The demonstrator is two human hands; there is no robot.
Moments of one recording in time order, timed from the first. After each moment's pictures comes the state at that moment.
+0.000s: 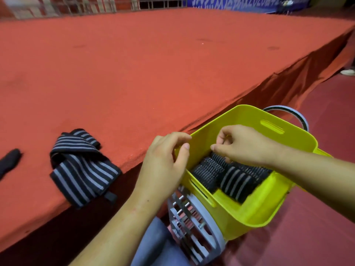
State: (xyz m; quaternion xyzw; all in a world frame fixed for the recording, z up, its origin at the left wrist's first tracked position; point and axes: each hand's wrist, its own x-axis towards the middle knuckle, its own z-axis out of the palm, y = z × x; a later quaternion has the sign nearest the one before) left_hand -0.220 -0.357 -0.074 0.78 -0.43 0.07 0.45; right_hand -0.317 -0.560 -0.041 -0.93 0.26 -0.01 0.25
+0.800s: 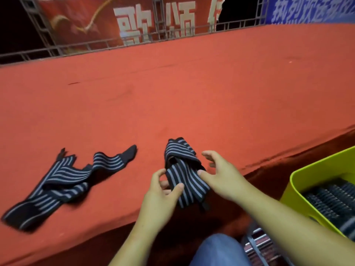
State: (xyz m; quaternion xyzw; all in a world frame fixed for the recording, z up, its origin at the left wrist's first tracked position) left_hand -0.133 -0.147 -0.117 0.85 -0.07 -0.07 0.51; right_hand -0.153 -0.350 -0.100 -0.89 0.09 -0.06 0.44
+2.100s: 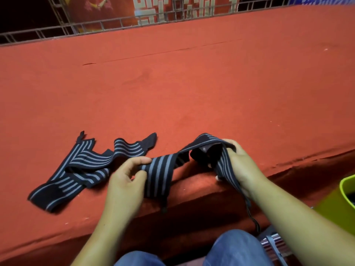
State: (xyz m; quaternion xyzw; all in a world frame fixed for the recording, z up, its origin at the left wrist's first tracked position) left_hand -0.106 -0.051 -0.081 0.81 -0.03 0.07 0.58; right_hand -0.105 -0.312 -0.096 -0.65 0.21 -0.03 0.73
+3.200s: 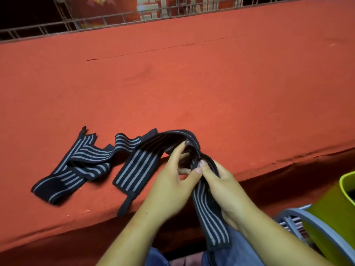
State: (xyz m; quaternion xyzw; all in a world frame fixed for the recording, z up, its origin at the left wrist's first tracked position) left_hand -0.130 -0.116 -0.073 0.83 -0.17 -0.06 0.52; right_hand -0.160 -0.254 -0.105 -0.63 0.13 0.00 0.77
